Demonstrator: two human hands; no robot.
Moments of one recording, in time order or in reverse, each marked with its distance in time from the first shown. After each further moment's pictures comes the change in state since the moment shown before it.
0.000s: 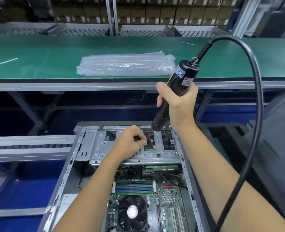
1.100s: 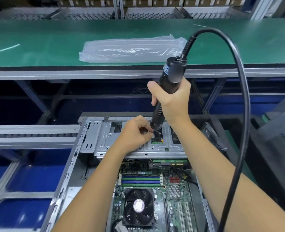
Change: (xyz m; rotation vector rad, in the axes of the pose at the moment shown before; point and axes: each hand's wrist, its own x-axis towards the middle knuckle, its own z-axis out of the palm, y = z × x) left_hand 0.003 -0.002 0.000 -0.057 0.002 -0.036; right_hand -0.010 0.034 0.018 -0.083 -0.064 0.089
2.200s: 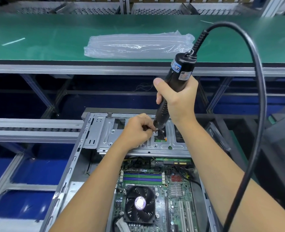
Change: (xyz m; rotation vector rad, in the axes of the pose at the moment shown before) left_hand 0.001 -0.001 -0.001 -0.061 0.003 0.009; right_hand -0.001 0.001 0.000 0.020 0.001 -0.013
